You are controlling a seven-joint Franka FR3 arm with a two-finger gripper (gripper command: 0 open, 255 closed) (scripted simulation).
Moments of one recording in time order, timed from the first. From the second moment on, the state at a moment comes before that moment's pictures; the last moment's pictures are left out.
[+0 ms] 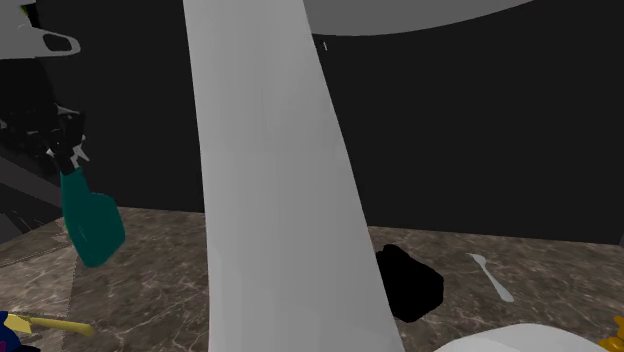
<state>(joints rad) 0.49 0.17 0.49 -1.63 -0.20 1.76 0.85</state>
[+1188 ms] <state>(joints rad) 0.49 0.21 0.48 -1.81 -0.24 1.98 0.90</state>
